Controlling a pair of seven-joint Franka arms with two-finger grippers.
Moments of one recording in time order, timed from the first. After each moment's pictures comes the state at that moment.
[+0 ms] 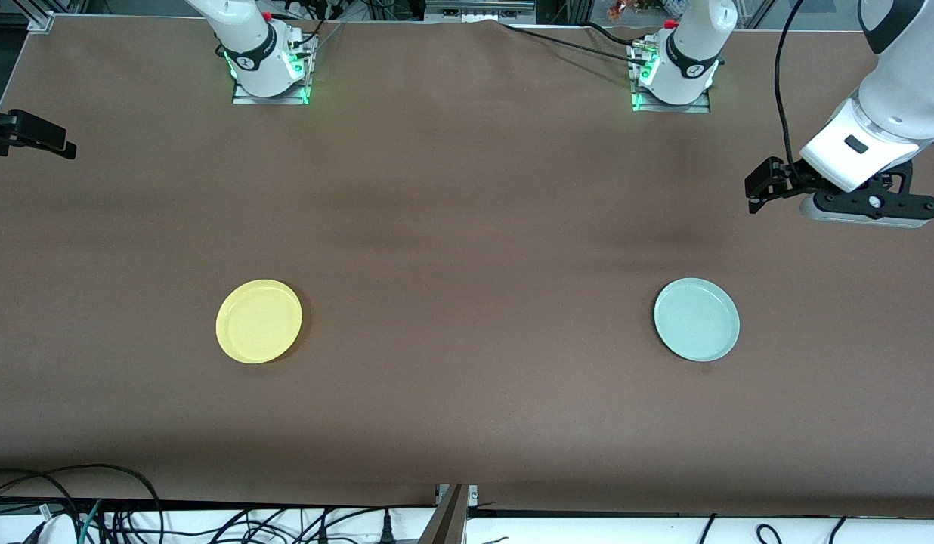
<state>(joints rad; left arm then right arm) -0.04 0.01 -0.10 -1.67 0.07 1.70 -0.04 -0.04 0.04 -0.07 -1.49 -0.02 1.36 -0.07</state>
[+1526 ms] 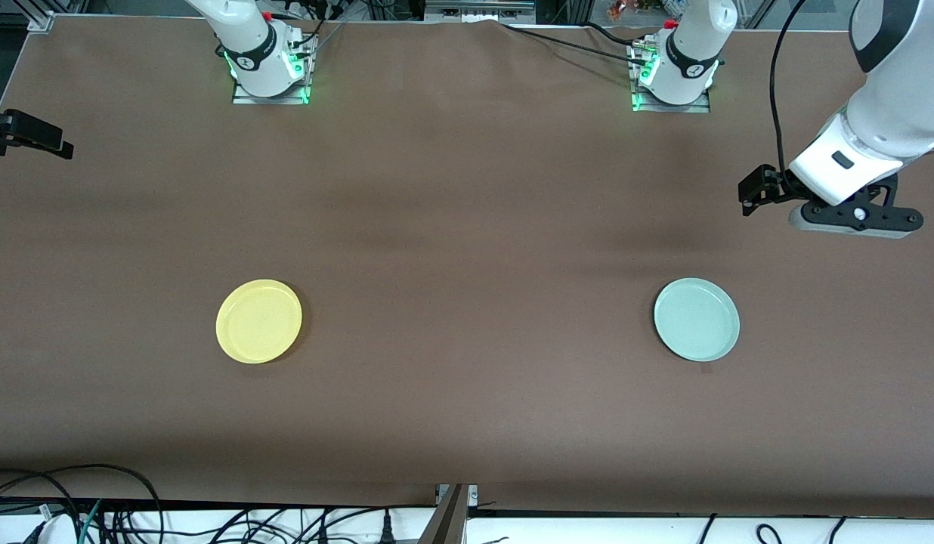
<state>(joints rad) -0.04 0.05 -0.11 -1.67 0.07 1.68 -0.04 -0.04 0.04 -0.08 -1.49 -0.01 1.36 -0.07</state>
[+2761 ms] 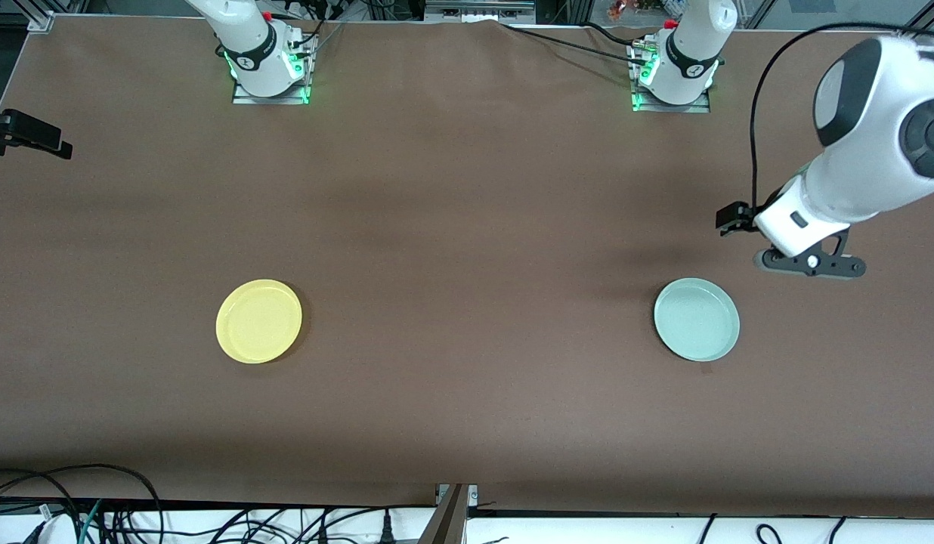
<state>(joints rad) -0.04 0.21 -0.10 -1.67 0.07 1.71 -0.04 -0.04 0.04 -0.08 -1.49 -0.01 1.36 -0.07</state>
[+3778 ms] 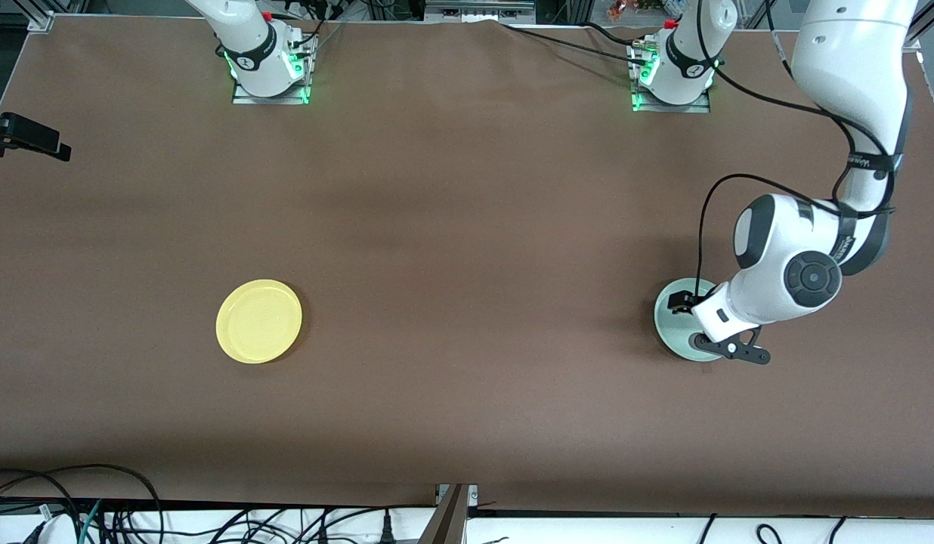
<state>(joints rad) -0.02 0.58 -0.10 -1.67 0.07 2.14 0.12 -0.04 0.06 -0.10 -1.49 0.00 1.36 -0.07</state>
